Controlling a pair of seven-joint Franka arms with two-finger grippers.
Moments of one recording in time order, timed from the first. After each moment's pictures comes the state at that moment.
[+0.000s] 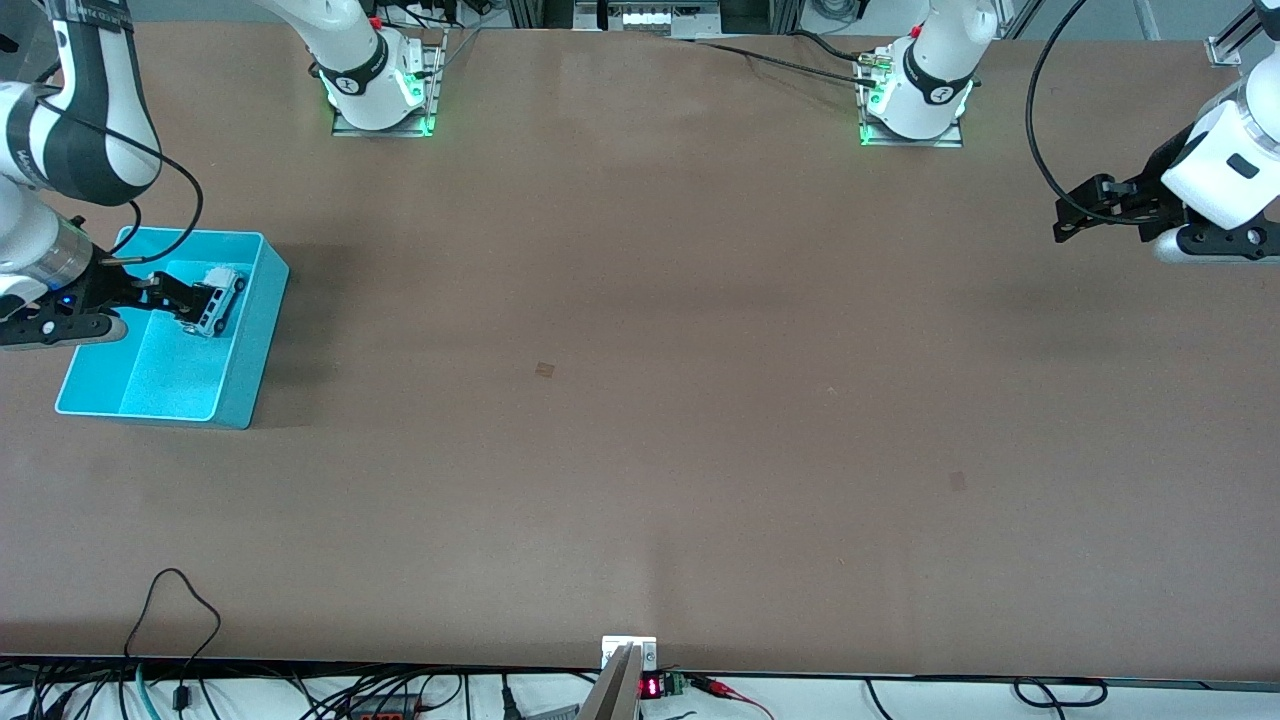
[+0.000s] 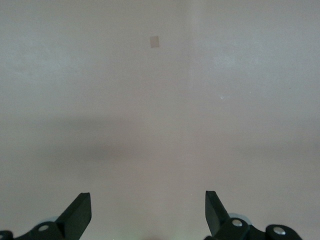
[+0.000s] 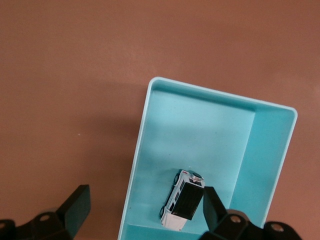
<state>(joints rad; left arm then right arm) 0.02 -0.06 -0.06 -1.71 -0.01 1.57 -0.06 0.36 0.08 -0.54 -2.01 -0.07 2.11 -0.31</state>
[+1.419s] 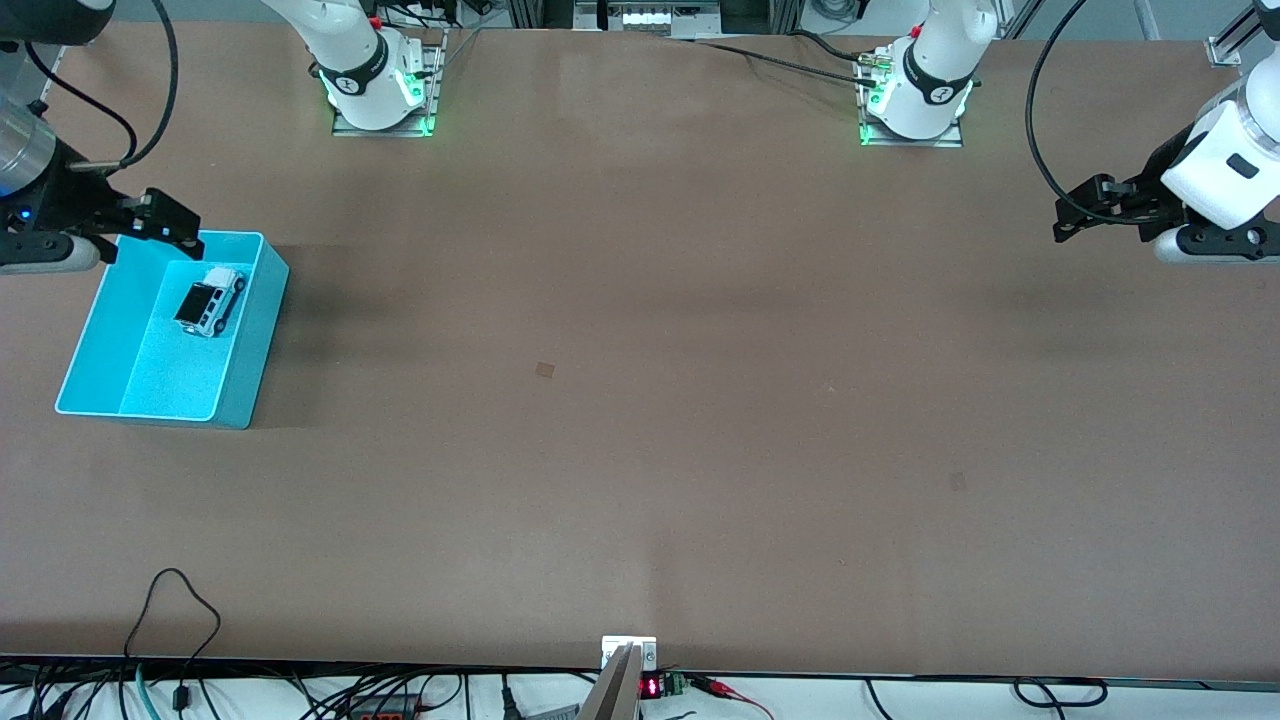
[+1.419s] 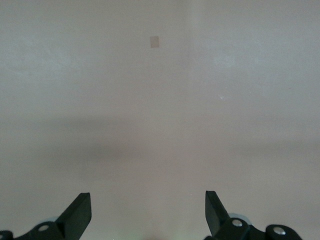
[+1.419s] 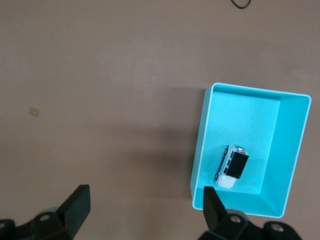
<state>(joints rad) 0.02 -0.06 -0.06 -1.71 -0.01 1.57 -0.06 0.07 -0.05 -0.02 -1.73 -0.03 1.68 -0.03</state>
